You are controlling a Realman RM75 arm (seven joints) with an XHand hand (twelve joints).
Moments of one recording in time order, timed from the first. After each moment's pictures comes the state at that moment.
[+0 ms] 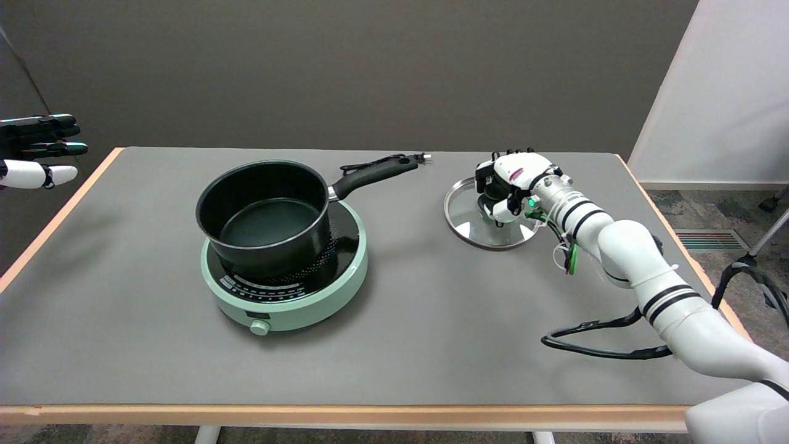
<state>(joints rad) 0.35 -1.09 -1.62 1.10 1.54 -0.11 -1.09</state>
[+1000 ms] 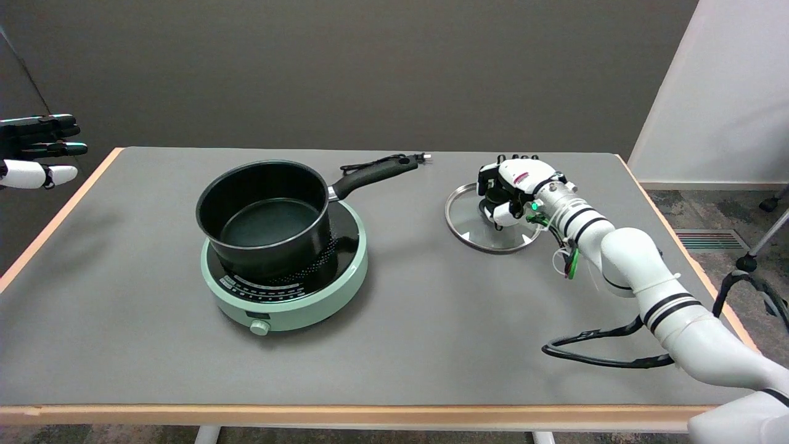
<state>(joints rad) 0.32 -1.10 -1.61 1.10 1.65 -0.07 -1.09</state>
